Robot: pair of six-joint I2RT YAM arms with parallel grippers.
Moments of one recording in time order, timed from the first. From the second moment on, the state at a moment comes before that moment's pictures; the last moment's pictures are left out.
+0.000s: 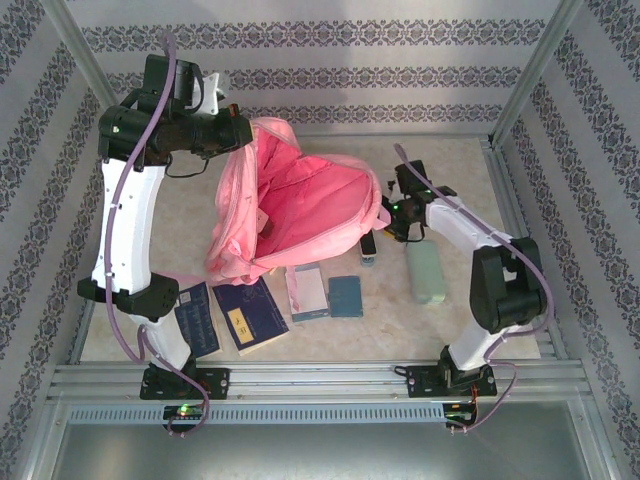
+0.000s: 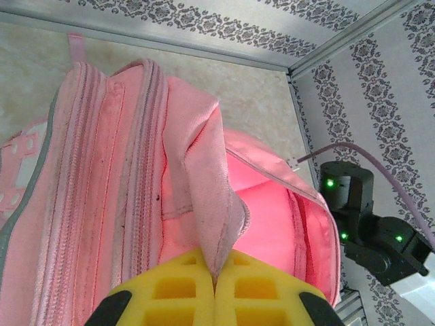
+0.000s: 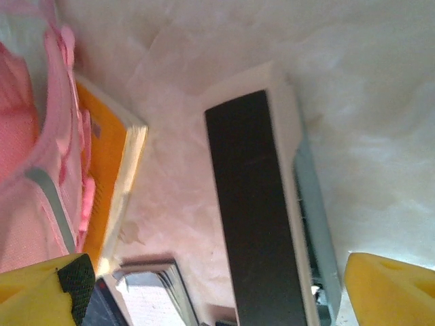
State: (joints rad) left arm -0.25 1.80 2.58 -1.47 0.37 -0.47; right arm 0.26 1.70 1.20 -0.60 -0.41 0.64
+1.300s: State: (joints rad) left arm -0.24 1.82 2.58 -1.47 0.41 -0.47; right arm 0.33 1.73 1.38 -0.99 0.06 0.49
